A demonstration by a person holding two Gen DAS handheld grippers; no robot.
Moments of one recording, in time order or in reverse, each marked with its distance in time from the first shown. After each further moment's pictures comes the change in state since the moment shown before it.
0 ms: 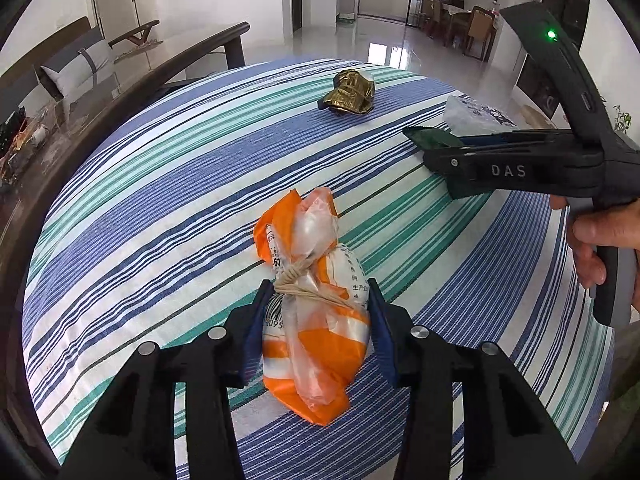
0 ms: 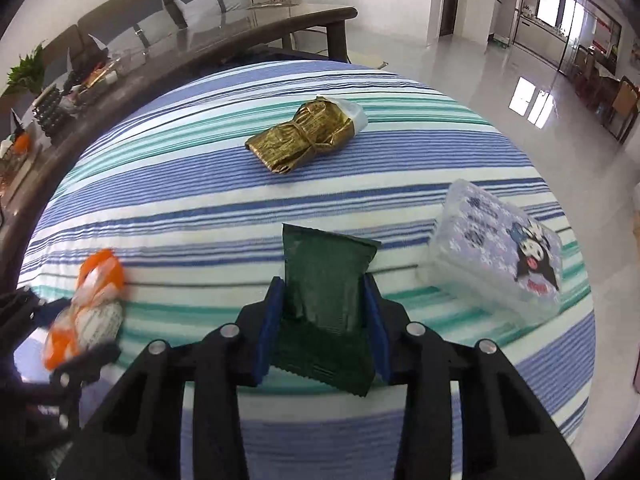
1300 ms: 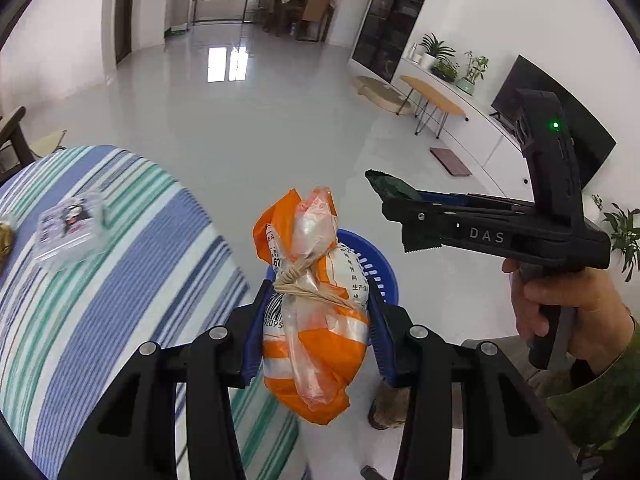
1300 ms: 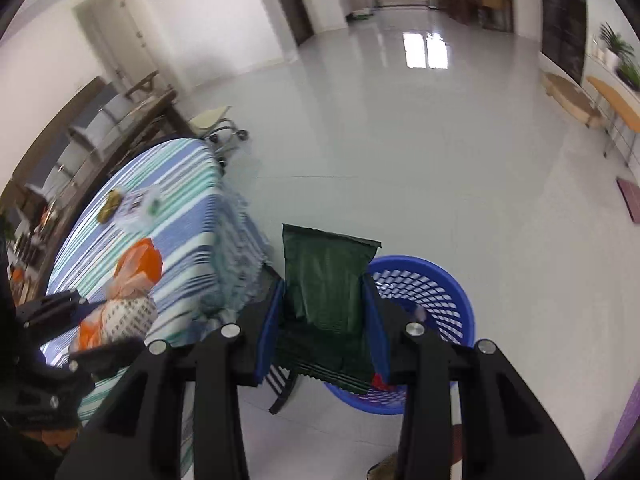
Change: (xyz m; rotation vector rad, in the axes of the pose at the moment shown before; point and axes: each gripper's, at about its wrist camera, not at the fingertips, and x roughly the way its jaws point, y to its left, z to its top) left arm -0.004 -0.343 0.066 0.315 0.022 -0.491; right arm -0.170 -0.306 -0.188 0.505 -0.121 -0.095
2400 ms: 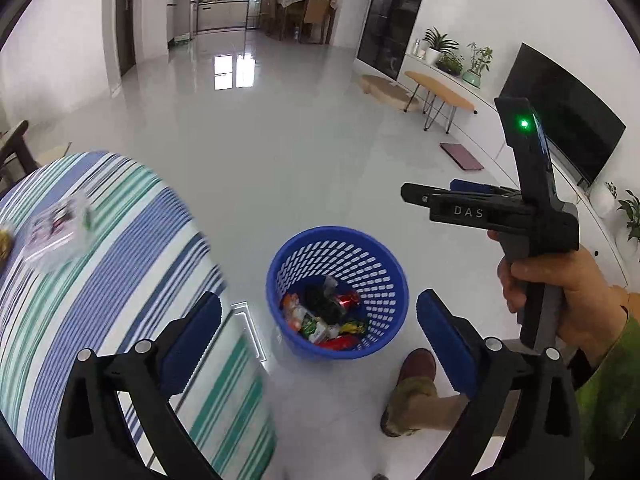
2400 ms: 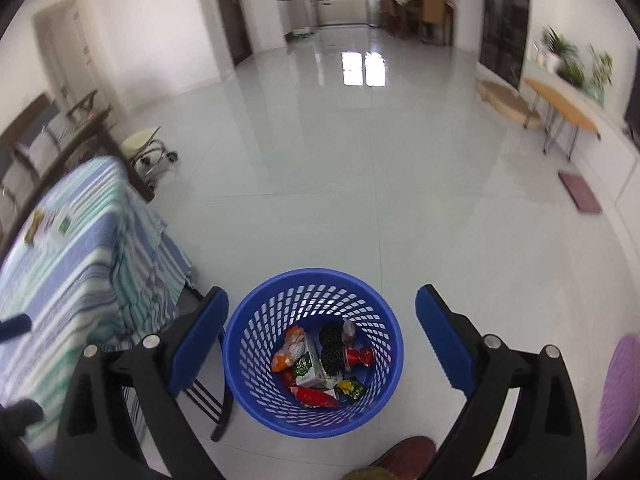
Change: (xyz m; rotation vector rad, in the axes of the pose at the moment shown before) left arm 0.007 -0.009 -0.024 0.017 -0.028 0.097; right arm 0.013 -0.025 -0.018 -0.004 -0.104 -0.227
